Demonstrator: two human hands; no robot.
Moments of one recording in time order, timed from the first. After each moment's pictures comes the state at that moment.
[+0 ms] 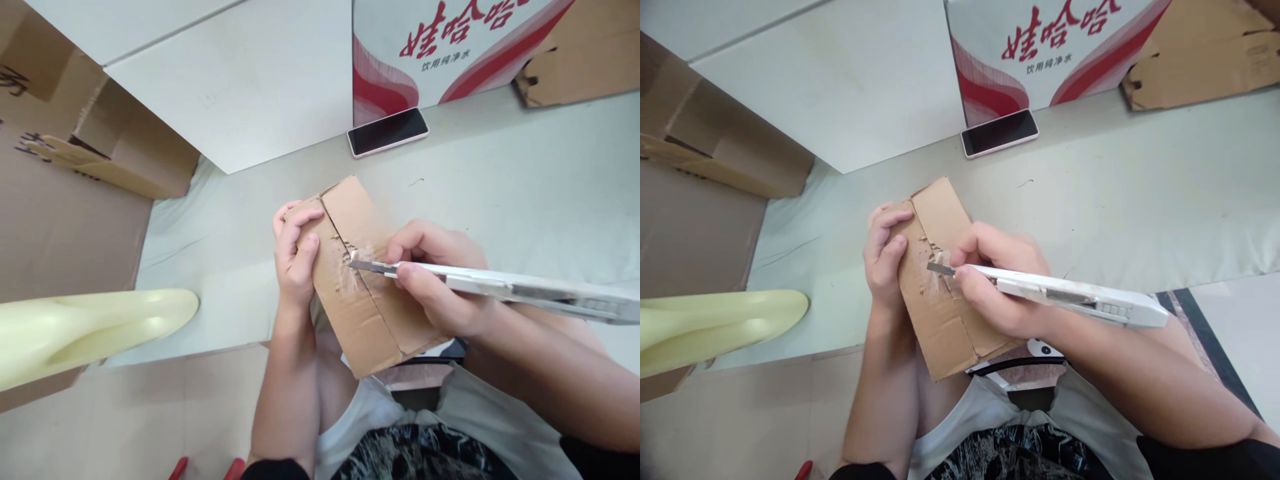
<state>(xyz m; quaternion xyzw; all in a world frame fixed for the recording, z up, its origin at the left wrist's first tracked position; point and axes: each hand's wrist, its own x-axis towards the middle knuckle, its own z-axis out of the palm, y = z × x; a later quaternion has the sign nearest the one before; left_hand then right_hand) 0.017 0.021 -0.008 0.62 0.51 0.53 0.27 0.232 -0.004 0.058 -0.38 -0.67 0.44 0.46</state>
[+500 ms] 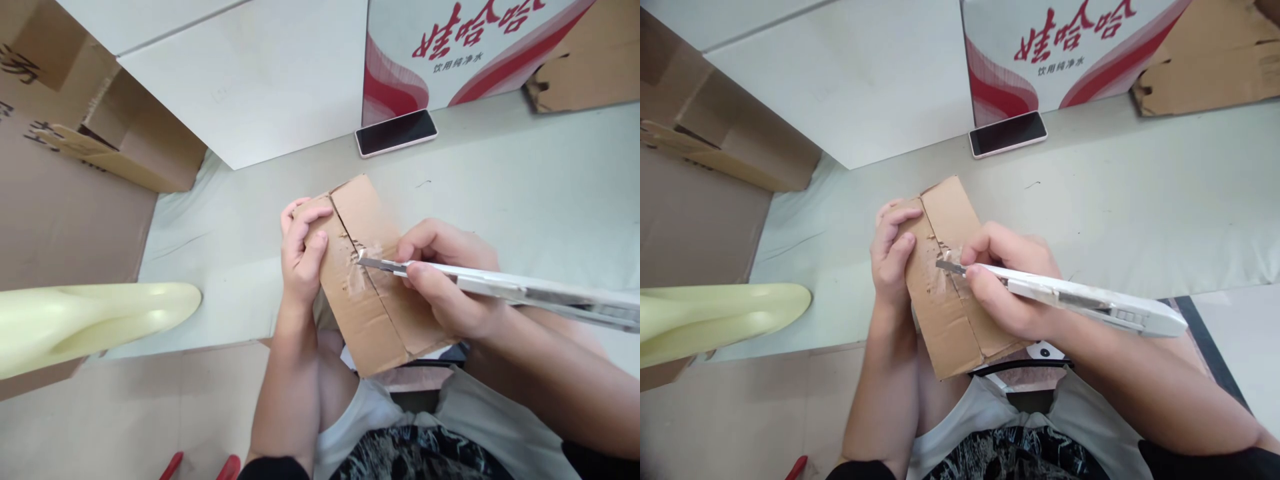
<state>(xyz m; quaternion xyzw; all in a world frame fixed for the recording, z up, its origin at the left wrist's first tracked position) 0.016 0.020 -0.006 0.63 0.50 0.53 0.27 0.233 -0.009 0.053 -0.38 -0.70 0.40 0.46</state>
